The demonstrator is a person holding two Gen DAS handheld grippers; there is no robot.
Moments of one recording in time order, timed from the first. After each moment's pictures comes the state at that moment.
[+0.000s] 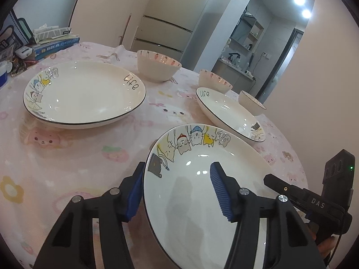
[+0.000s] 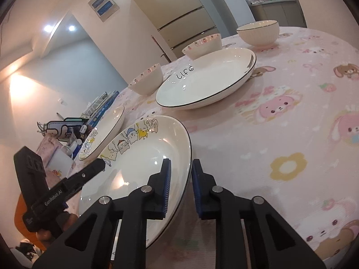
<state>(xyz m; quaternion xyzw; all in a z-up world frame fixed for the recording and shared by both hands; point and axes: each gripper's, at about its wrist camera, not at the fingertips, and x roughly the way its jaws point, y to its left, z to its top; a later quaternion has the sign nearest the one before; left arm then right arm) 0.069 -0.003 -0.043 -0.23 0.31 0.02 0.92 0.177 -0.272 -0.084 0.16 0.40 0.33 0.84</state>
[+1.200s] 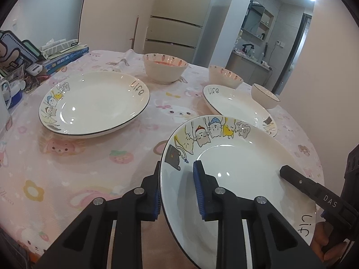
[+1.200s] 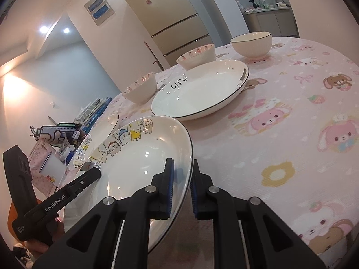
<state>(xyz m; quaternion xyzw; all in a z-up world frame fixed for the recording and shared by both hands) 0.076 -0.027 -0.018 -0.17 0.34 0.09 0.92 0.170 -0.273 -0.066 0.14 0.38 0.30 0.86</state>
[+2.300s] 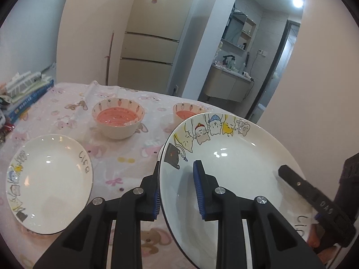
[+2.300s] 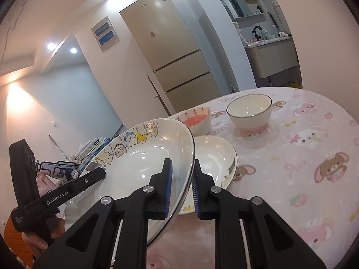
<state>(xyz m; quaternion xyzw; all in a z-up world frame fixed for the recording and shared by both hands) 0.195 -0.033 0.057 -0.17 0.30 0.03 0.94 0.257 -0.302 0.008 0.15 0.28 0.30 0.90</state>
